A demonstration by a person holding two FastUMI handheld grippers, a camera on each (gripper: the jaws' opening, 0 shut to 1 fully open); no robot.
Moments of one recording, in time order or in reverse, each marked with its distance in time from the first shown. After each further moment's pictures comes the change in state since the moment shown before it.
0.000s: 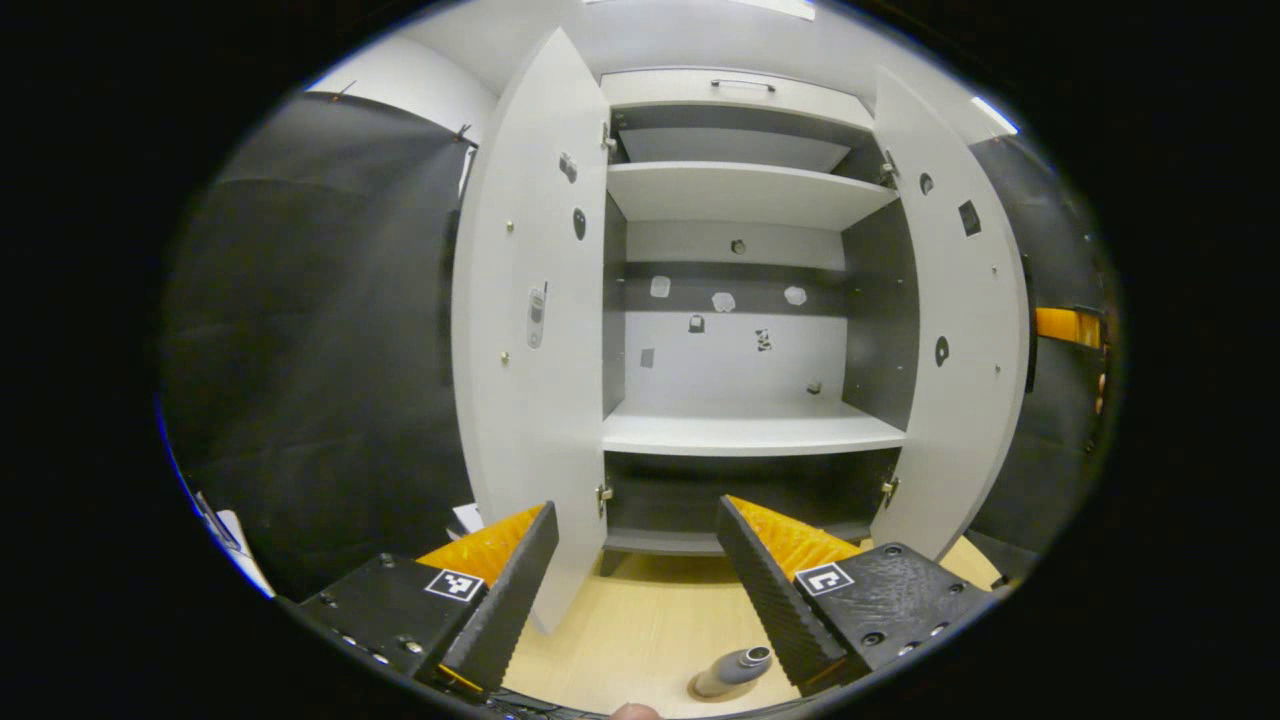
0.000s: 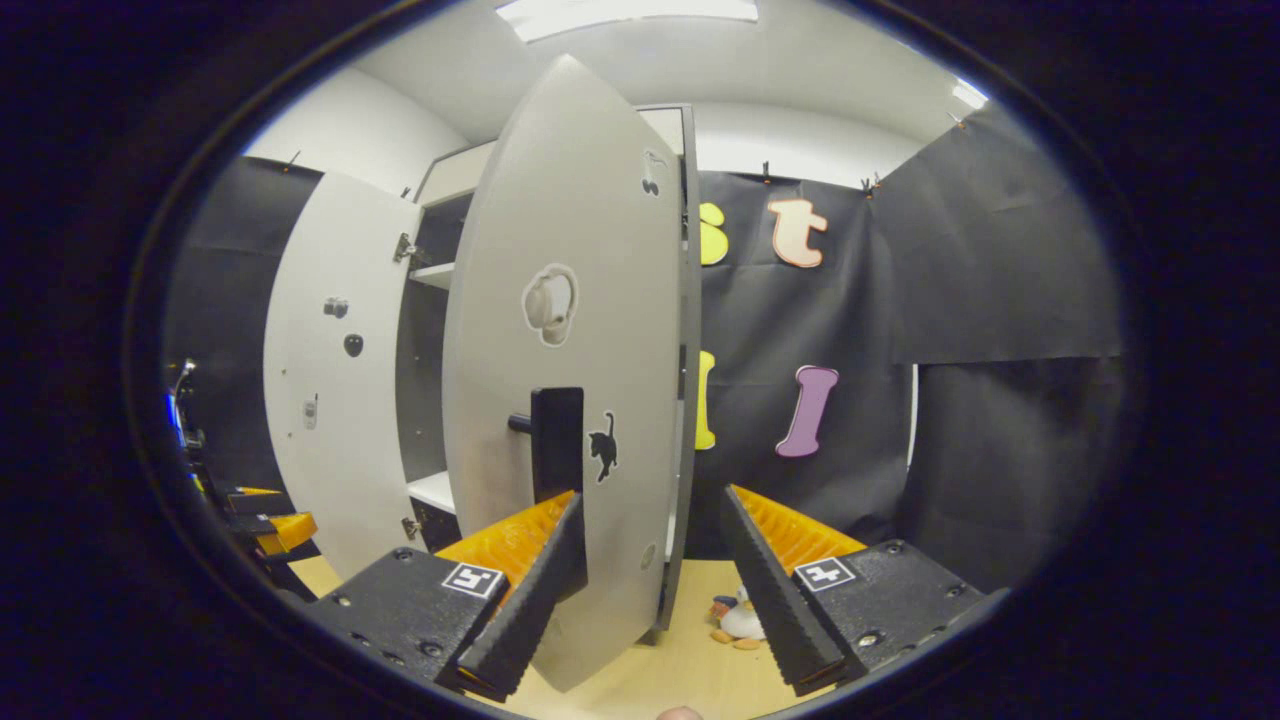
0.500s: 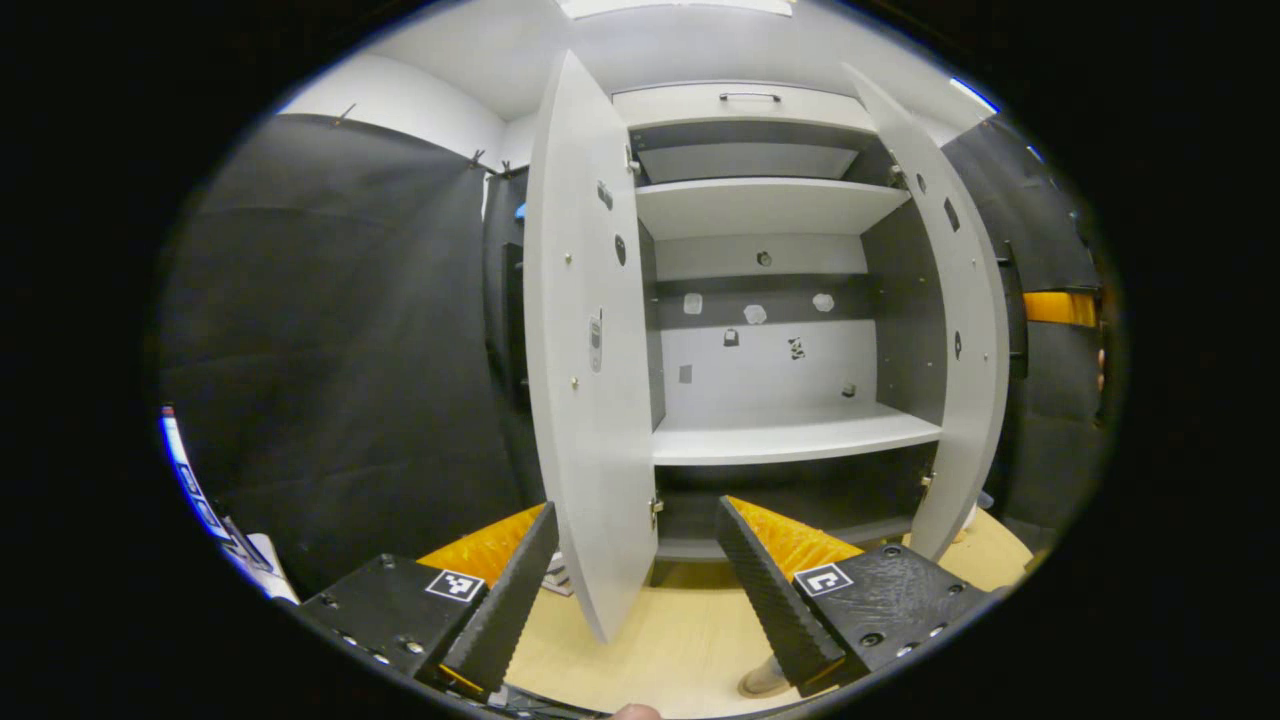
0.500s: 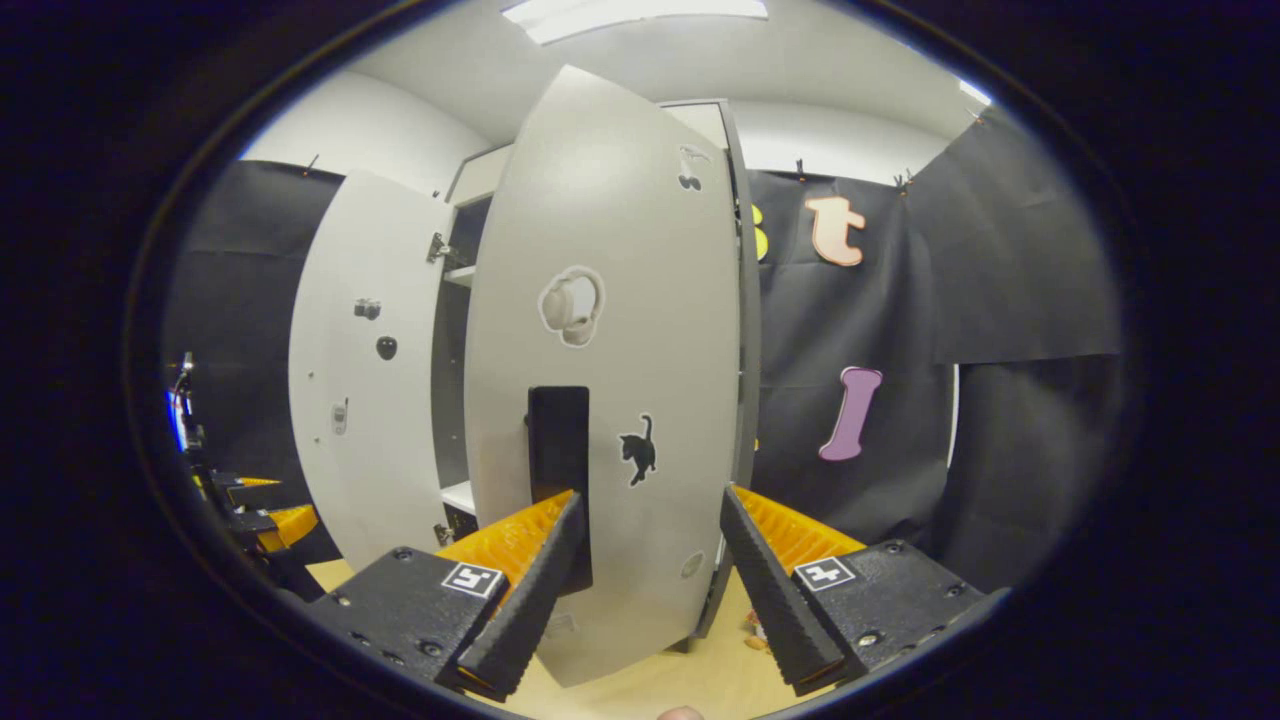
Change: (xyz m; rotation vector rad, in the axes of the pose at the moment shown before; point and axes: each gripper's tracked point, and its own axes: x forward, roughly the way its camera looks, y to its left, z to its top) left arm -0.014 0.034 0.006 0.053 -0.052 0.073; right arm 0.022 0.040 -0.002 0.010 -0.011 0.110
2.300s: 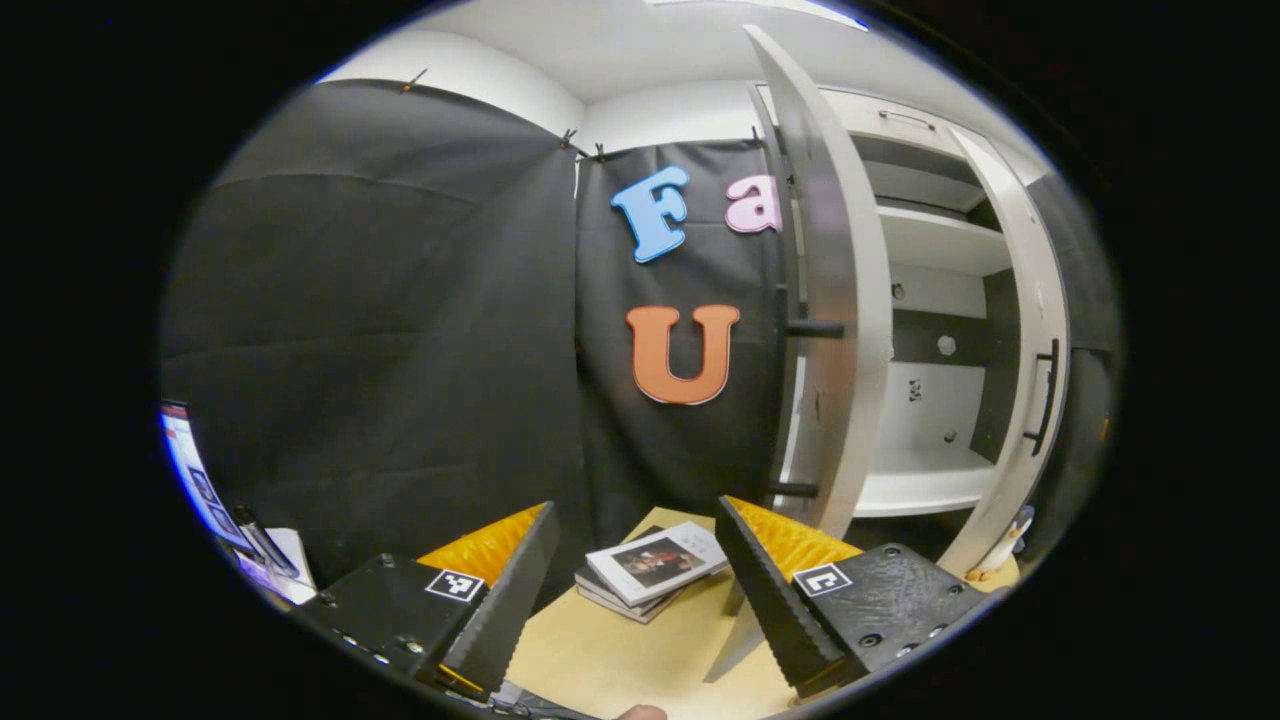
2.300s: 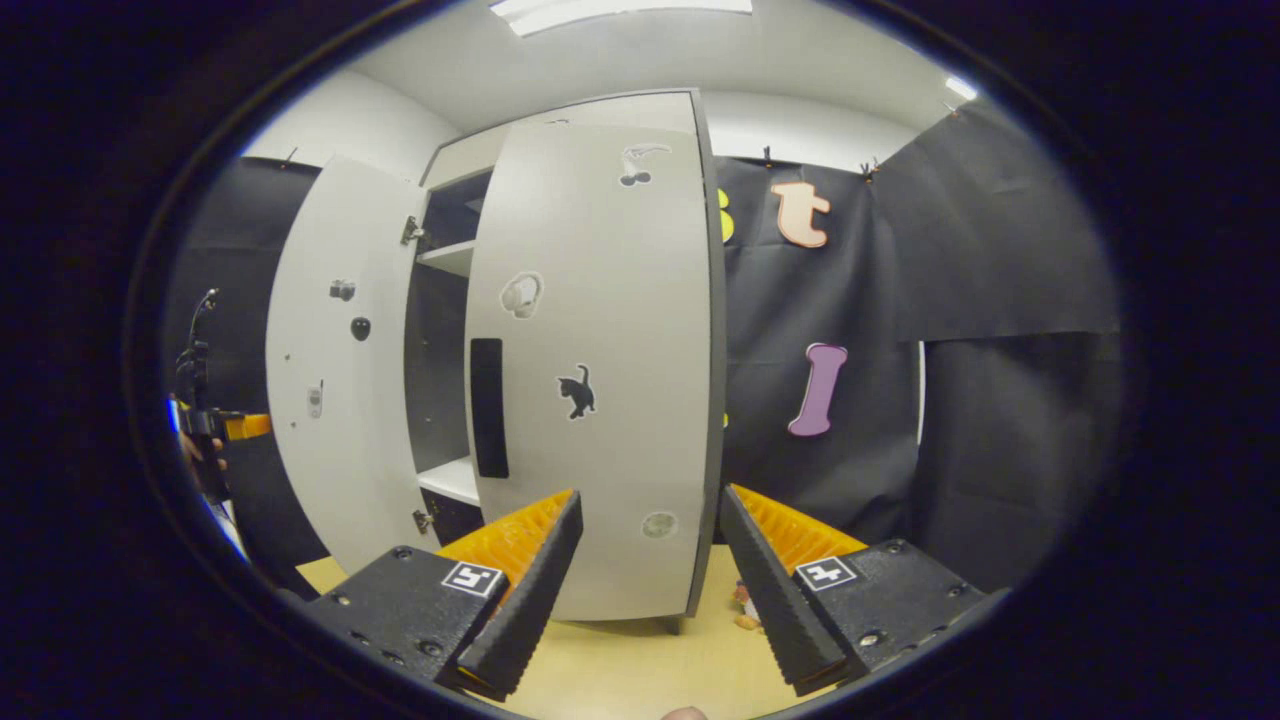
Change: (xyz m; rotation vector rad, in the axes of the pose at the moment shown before) left arm 0.063 0.161 0.064 -0.109 0.021 0.168; right arm -0.034 -0.023 -0.031 0.009 0.039 -0.155
